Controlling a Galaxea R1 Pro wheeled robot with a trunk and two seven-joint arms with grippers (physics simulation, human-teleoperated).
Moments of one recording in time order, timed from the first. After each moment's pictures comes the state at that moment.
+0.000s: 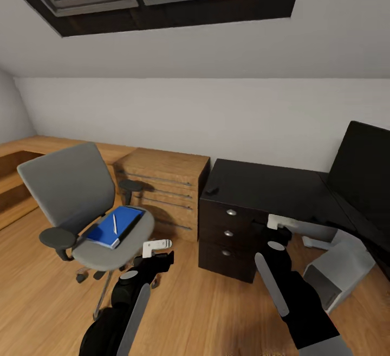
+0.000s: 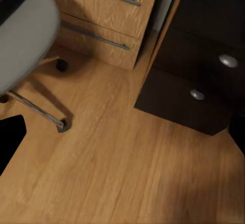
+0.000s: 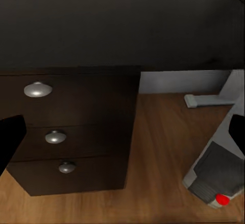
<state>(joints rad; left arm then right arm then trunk) -0.27 -0.17 -0.17 -1.45 0.16 0.65 0.28 -0.46 0.01 0.20 -1.38 -0.27 0.50 -0.66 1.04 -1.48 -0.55</state>
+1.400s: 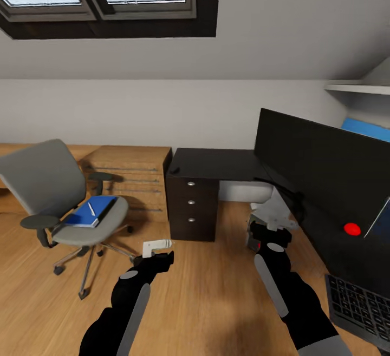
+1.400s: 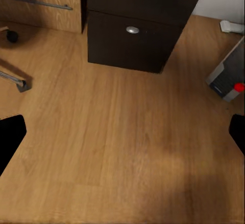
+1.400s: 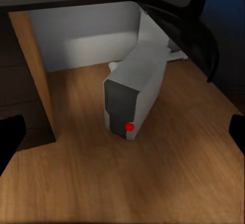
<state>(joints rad) -0.27 -0.17 -0.17 -1.45 0.16 0.65 0.28 -0.46 0.01 0.20 -1.35 -0.27 0.47 -0.66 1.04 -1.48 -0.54</state>
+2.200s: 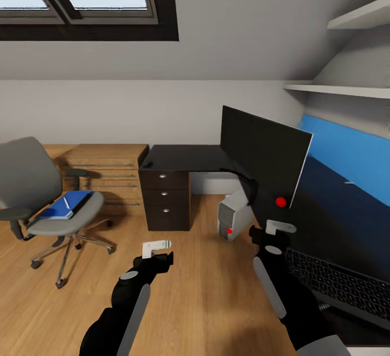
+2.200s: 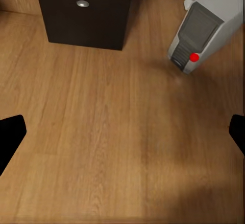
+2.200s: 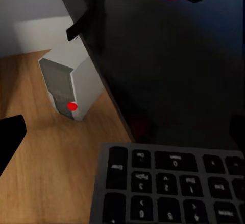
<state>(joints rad) -0.27 -0.17 -0.17 -1.44 0.16 0.65 0.28 -0.46 0.01 0.20 -1.30 -0.26 0.46 -0.66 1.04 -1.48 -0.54</state>
